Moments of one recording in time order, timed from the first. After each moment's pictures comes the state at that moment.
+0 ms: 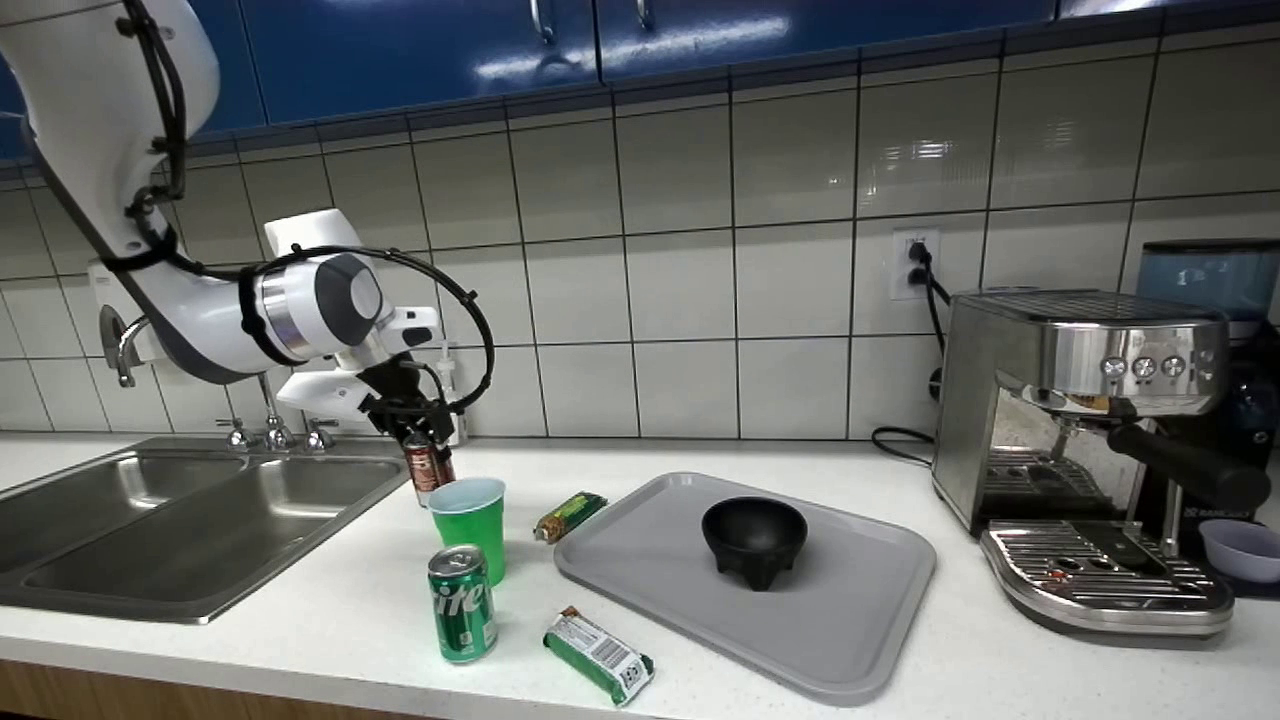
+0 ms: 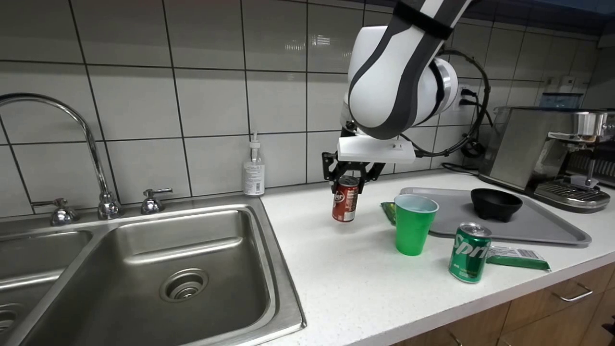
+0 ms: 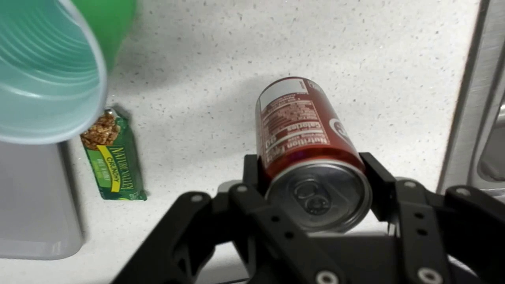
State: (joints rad) arm 0.51 0.35 -0.28 -2.27 -0.14 2.93 0.56
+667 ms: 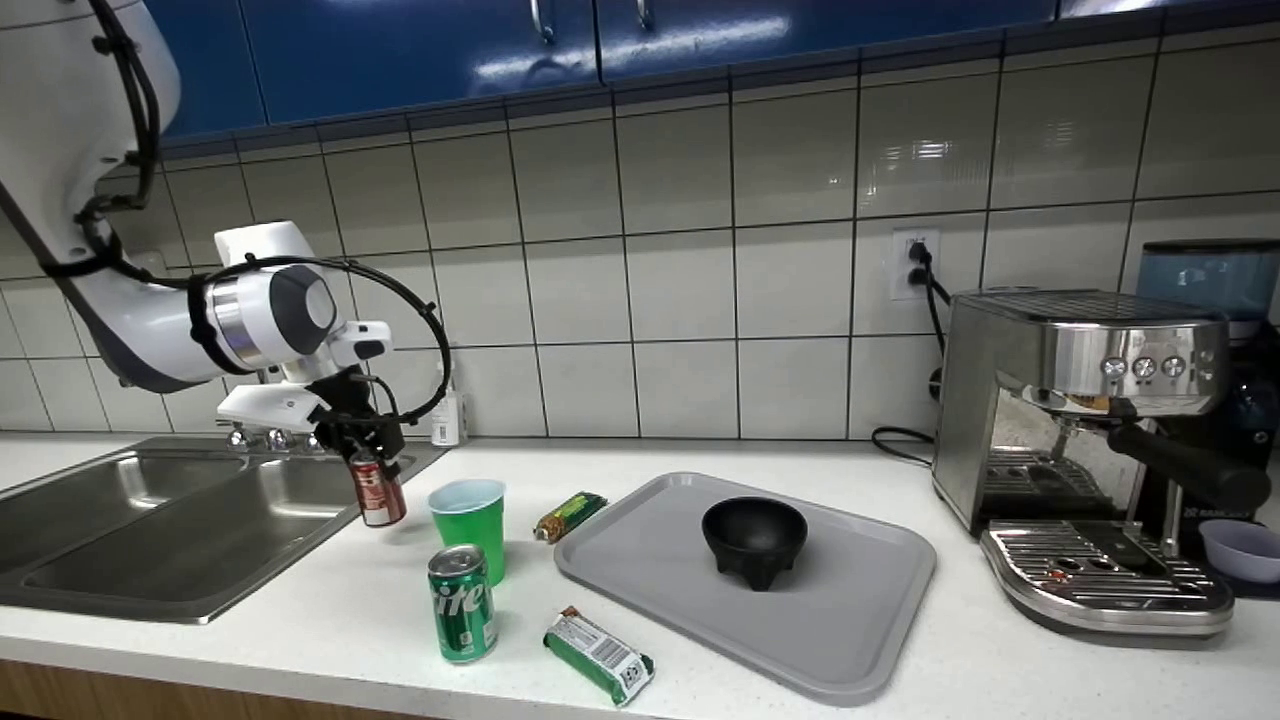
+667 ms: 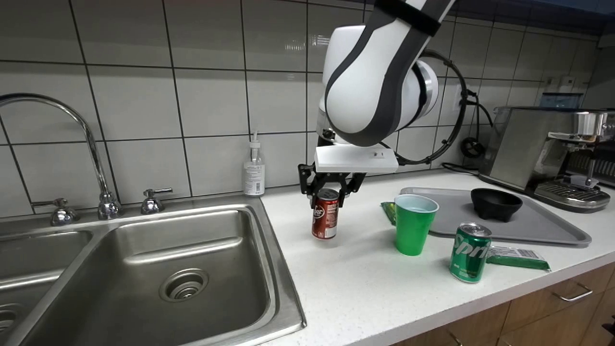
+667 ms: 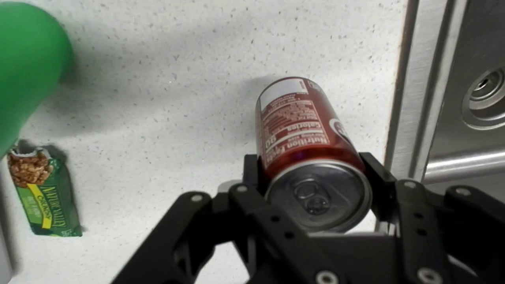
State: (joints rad) arm 0.53 0.35 -0.18 -2.27 -0.14 2.89 0.57
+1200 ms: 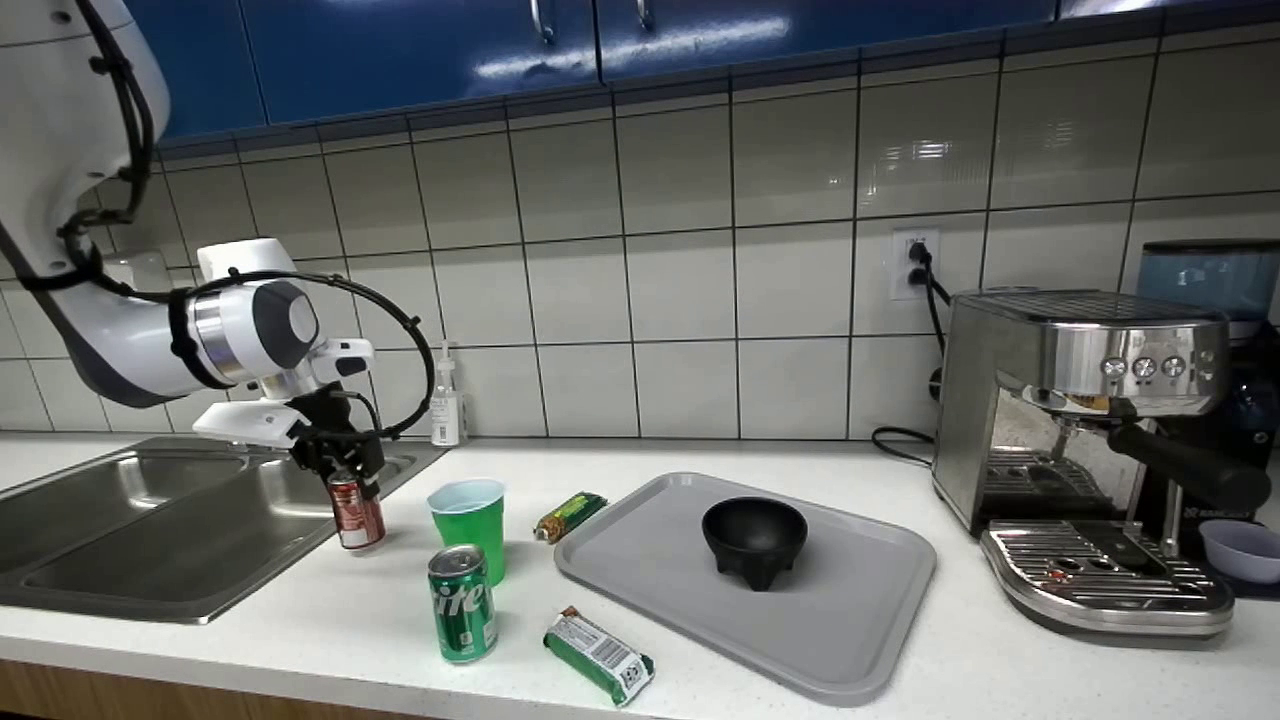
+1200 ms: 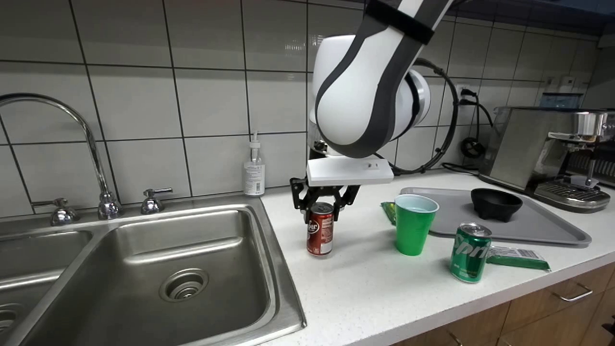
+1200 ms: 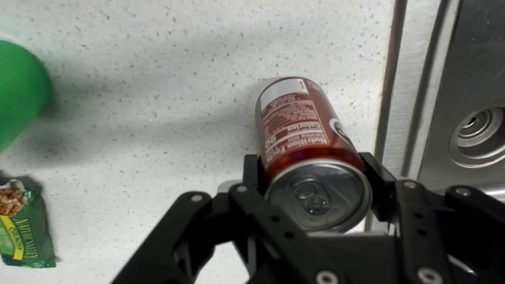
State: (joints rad) arm 0.53 0.38 -0.14 -2.27 -0.14 2.86 0.57
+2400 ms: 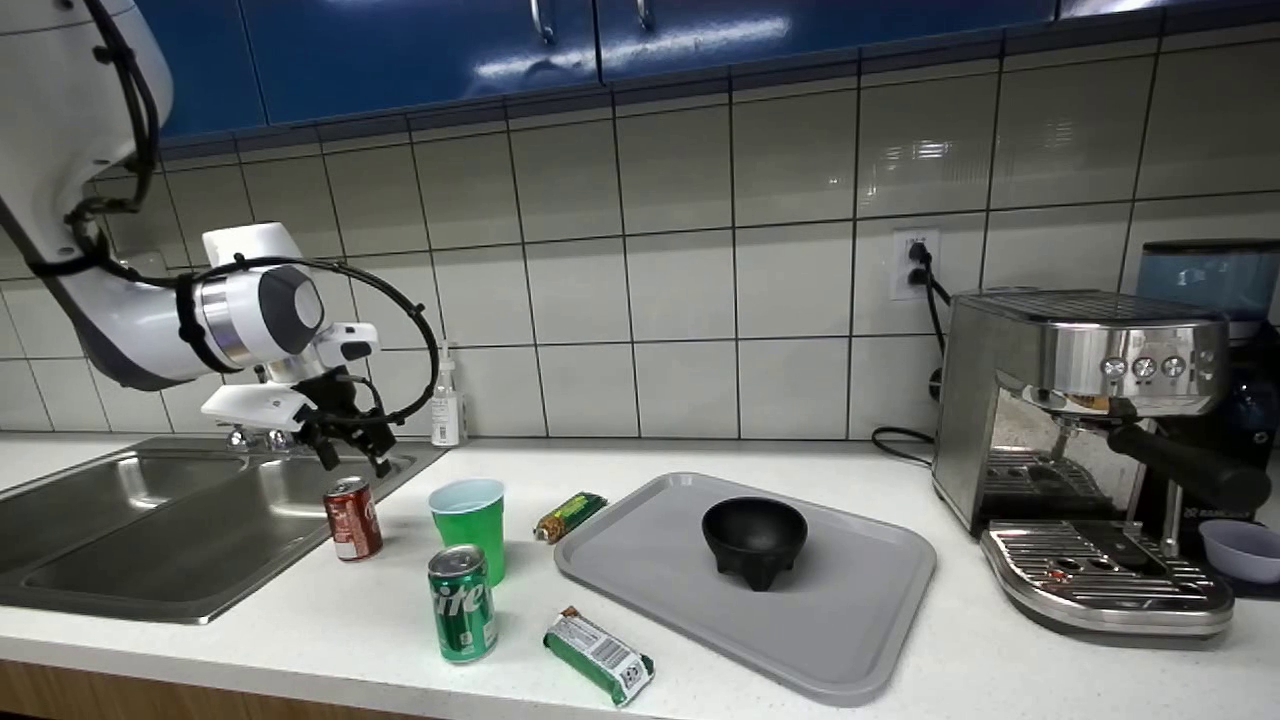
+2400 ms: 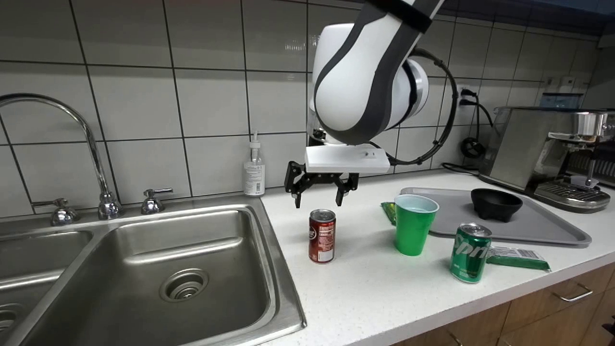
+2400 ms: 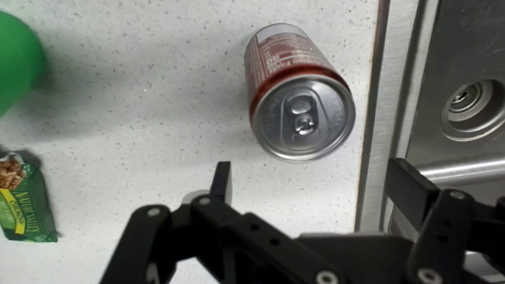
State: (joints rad) arm 0.50 0.36 -0.13 -2.24 -0.14 2.86 0.57
